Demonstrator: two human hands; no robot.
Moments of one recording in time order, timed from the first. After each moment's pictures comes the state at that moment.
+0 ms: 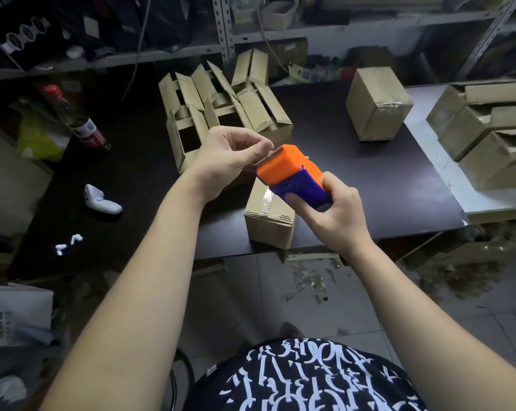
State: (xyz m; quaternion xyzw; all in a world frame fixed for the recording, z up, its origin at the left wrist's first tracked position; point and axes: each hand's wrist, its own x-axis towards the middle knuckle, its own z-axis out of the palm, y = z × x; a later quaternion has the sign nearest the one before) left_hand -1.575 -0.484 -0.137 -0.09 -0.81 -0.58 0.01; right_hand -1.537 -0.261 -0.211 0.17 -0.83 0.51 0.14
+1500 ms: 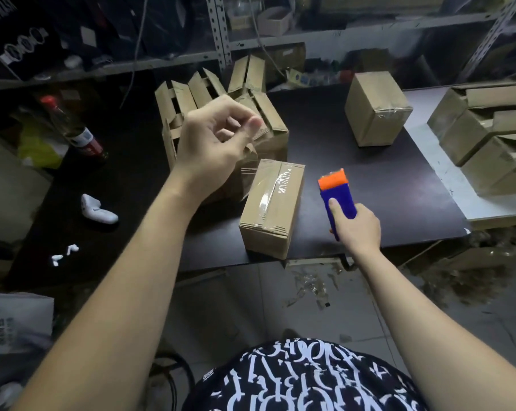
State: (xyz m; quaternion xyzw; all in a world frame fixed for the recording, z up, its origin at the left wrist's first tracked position) left_hand -1.575 -0.472 -0.099 -0.18 -0.85 -0.44 0.23; right_hand -1.584 -0.207 -0.290 -0.20 -0.88 0.43 0.01
